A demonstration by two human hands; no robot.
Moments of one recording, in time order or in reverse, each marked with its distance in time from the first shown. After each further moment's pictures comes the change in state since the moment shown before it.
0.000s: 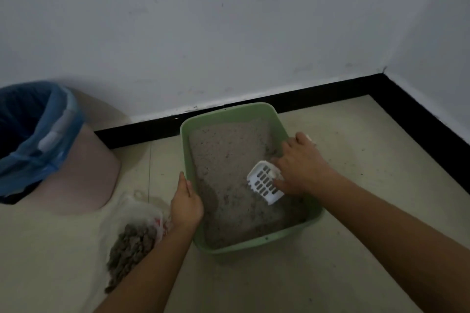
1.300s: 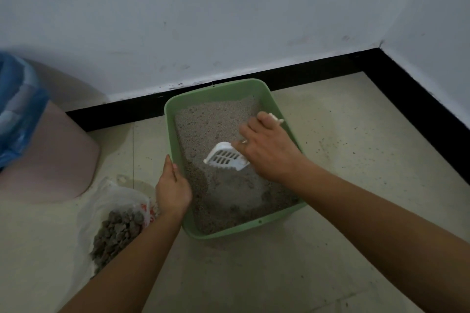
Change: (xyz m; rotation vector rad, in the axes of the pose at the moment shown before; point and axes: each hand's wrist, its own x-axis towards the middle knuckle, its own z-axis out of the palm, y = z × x) left_hand 0.011 -0.014 0.009 -0.035 0.023 0.022; right_hand 0.008 -0.032 -0.015 -0.058 0.383 -0.128
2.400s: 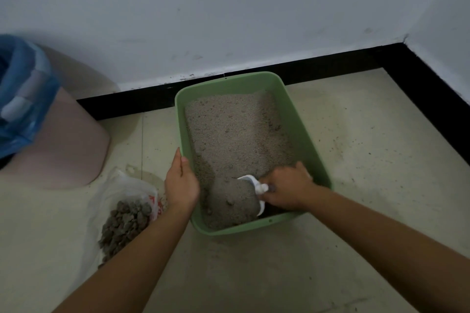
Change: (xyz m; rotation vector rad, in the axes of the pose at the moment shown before) left_hand 0.002 -0.006 0.003 -0.219 0.005 -0.053; right_hand -0.028 -0.040 0.063 0.722 -0.538 0.155
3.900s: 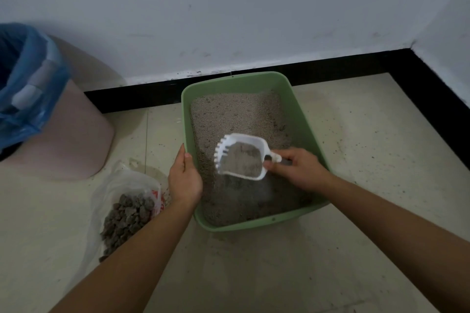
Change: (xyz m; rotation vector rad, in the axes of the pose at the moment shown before) left_hand 0.003 -0.003 -0.001 -0.099 0.004 -0.063; right_hand -0.001 0.018 -0.011 0.788 0.237 0.093
